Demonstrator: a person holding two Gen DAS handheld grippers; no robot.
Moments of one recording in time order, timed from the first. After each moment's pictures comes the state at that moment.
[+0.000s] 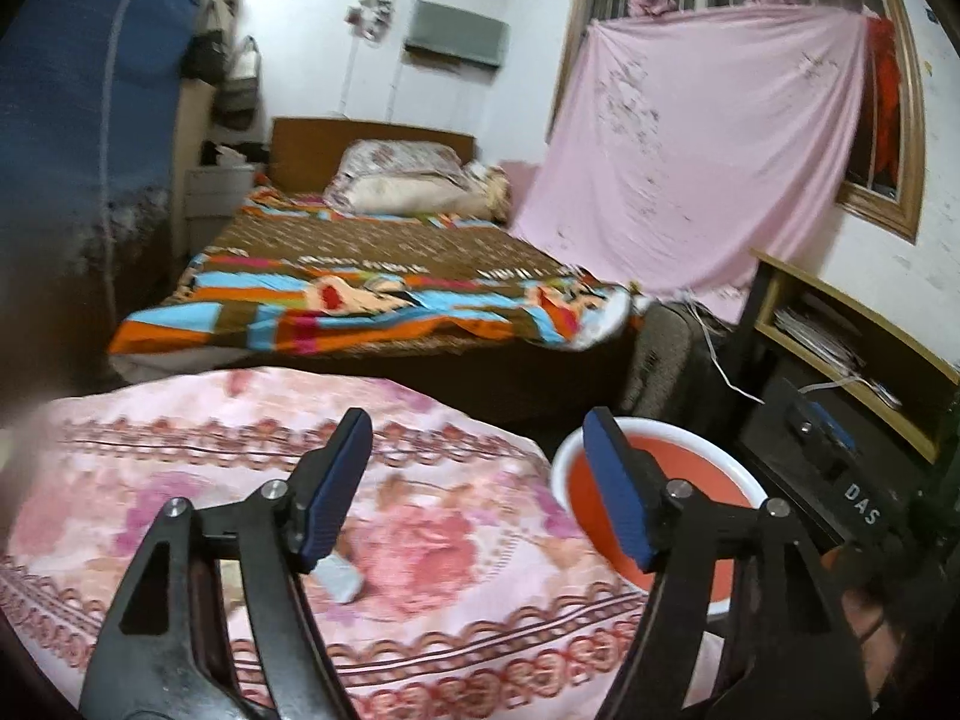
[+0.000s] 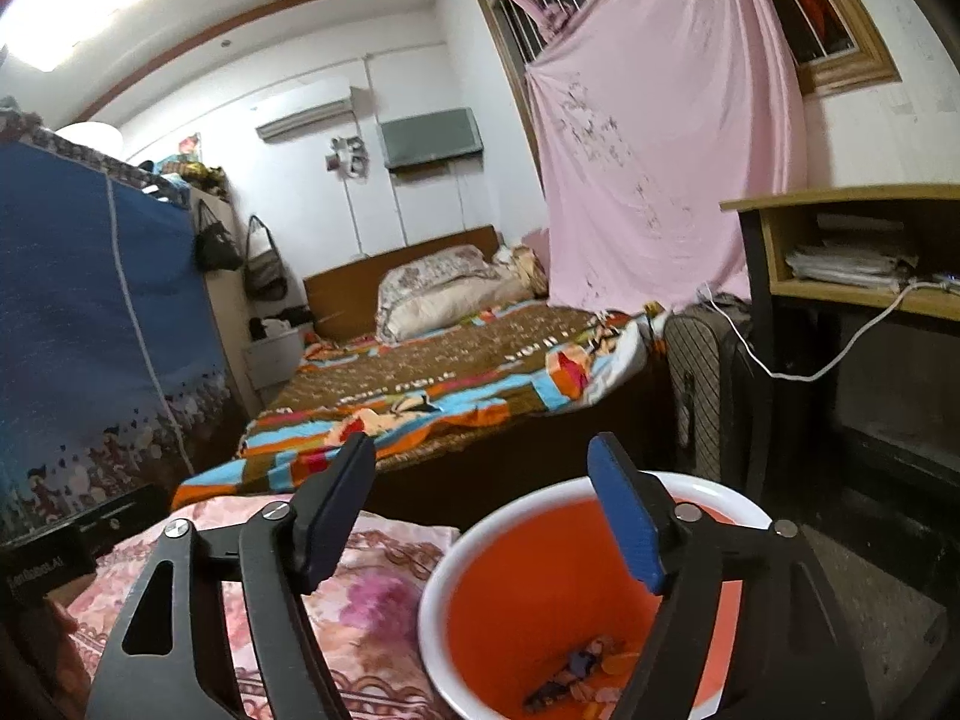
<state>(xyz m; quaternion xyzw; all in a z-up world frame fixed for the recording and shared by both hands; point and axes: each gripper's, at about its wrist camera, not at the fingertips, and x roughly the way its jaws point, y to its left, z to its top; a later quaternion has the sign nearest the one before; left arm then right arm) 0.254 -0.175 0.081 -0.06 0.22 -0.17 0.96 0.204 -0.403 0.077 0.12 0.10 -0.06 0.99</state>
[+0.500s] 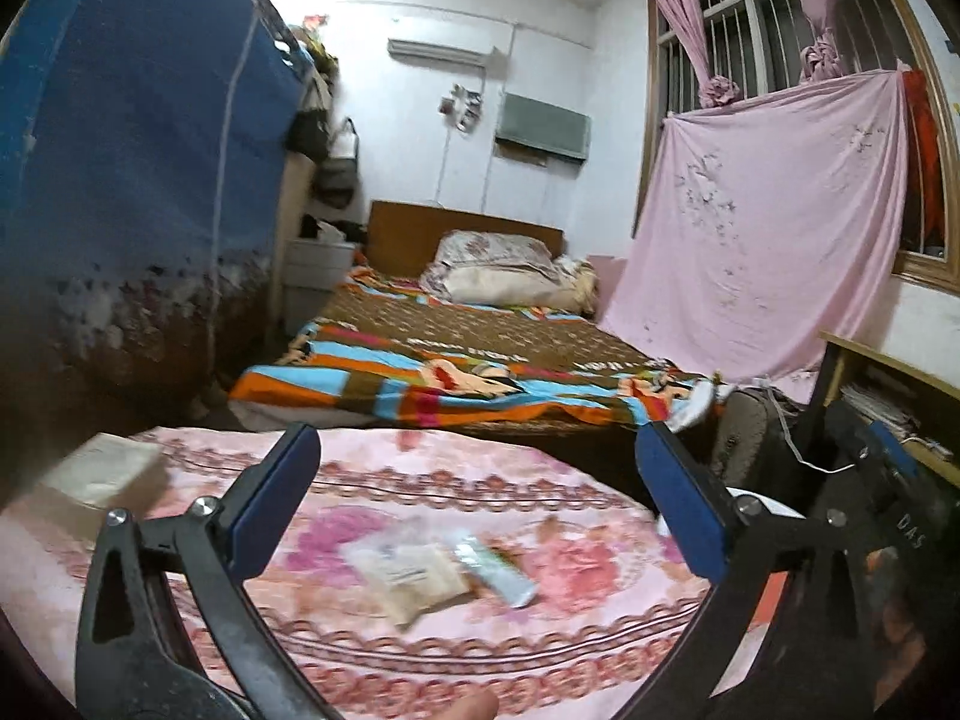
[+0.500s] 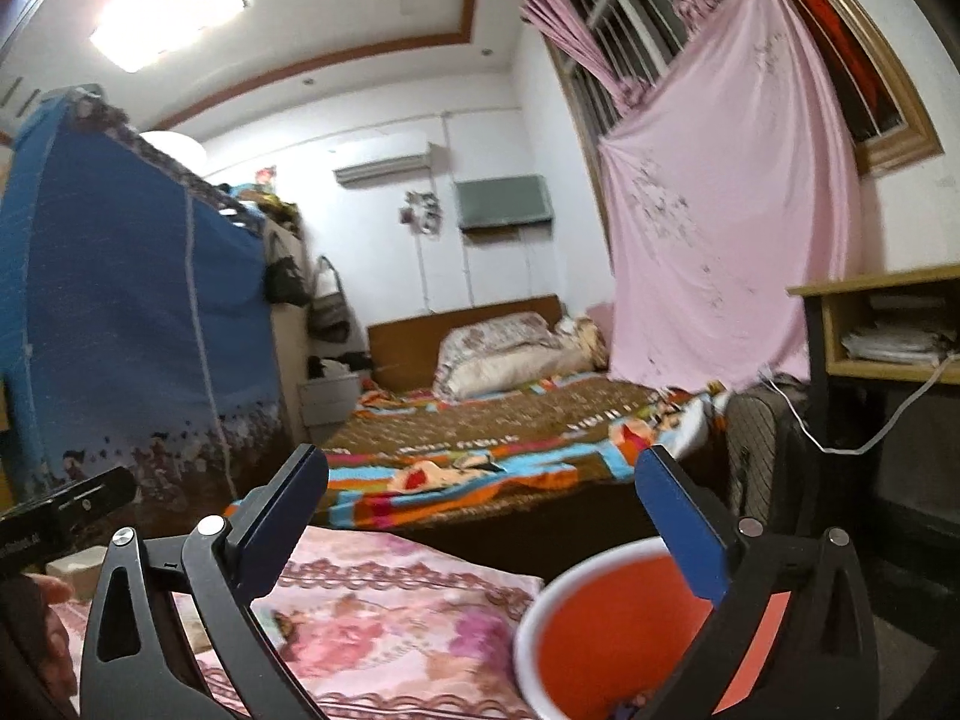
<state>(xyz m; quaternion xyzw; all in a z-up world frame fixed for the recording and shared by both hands) 0.201 -0.094 0.084 -0.08 0.11 -0.05 0.99 0.182 -0.340 0.091 0.07 0.00 0.00 1.00</state>
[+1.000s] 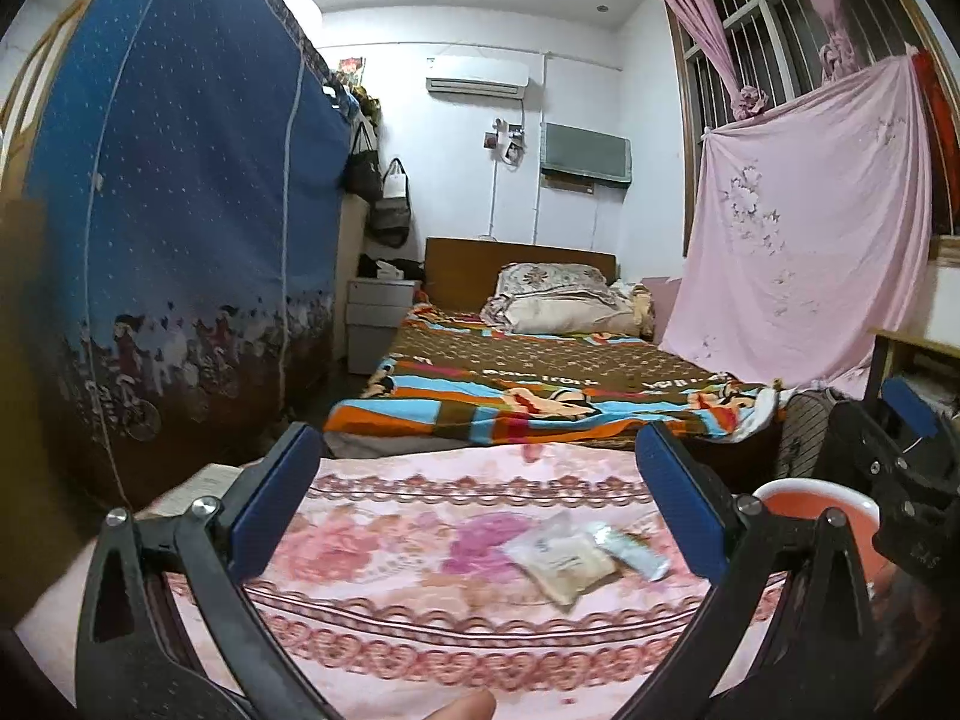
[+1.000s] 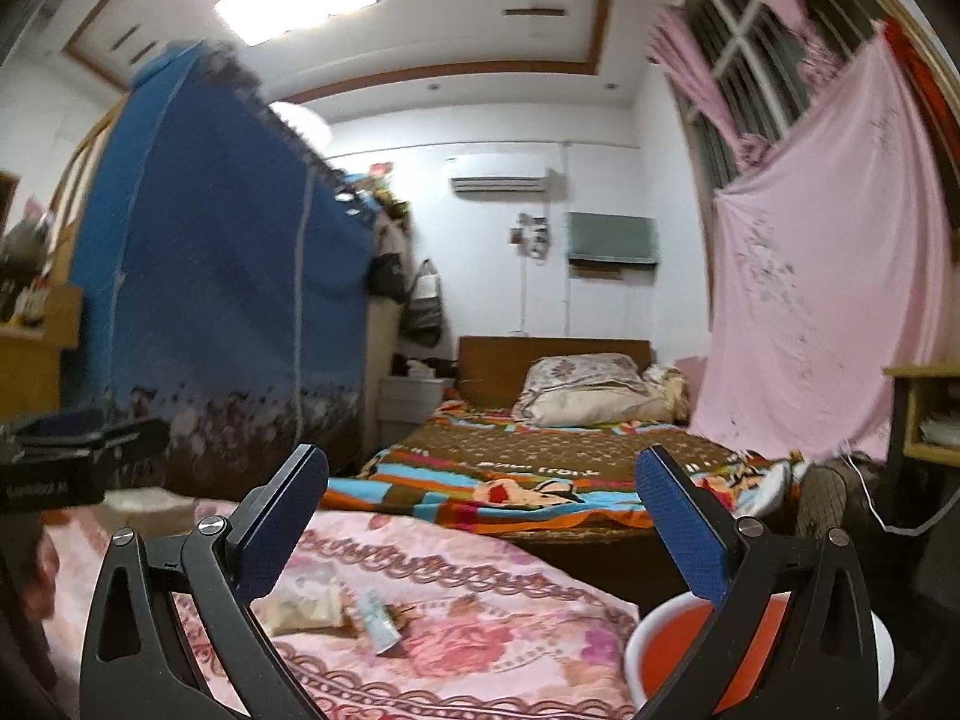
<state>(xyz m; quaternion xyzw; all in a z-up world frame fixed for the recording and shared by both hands) 0.170 -0.030 0.074 -0.04 0.07 0.01 1.00 0.170 -0.255 0.080 -0.03 -0.03 0.11 0.99</state>
